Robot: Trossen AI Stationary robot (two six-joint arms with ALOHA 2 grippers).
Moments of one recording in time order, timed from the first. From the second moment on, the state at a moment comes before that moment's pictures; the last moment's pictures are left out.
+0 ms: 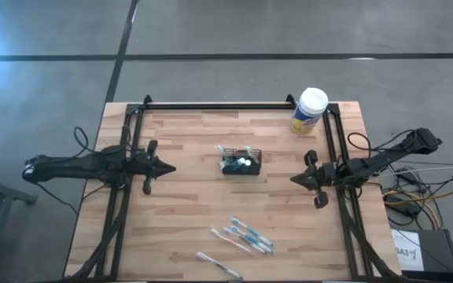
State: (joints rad) left arm 0.02 0.25 0.17 -0.06 0.04 -0.05; right arm 0.39 0.45 0.03 0.55 0.32 0.07
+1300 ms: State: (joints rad) left arm 0.02 0.03 0.05 -0.10 0.06 -0.11; right arm 0.42 1.44 0.80 -0.21 0.26 0.82
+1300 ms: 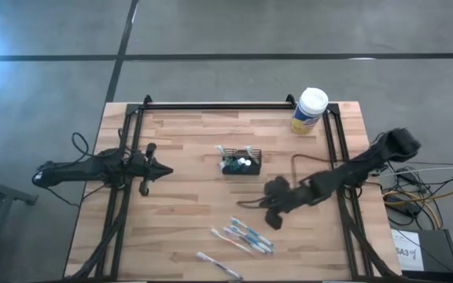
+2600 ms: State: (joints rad) left arm 0.02 0.04 0.06 -0.13 0.09 -0.16; right arm 0.49 2.04 1.41 -0.74 0.10 0.90
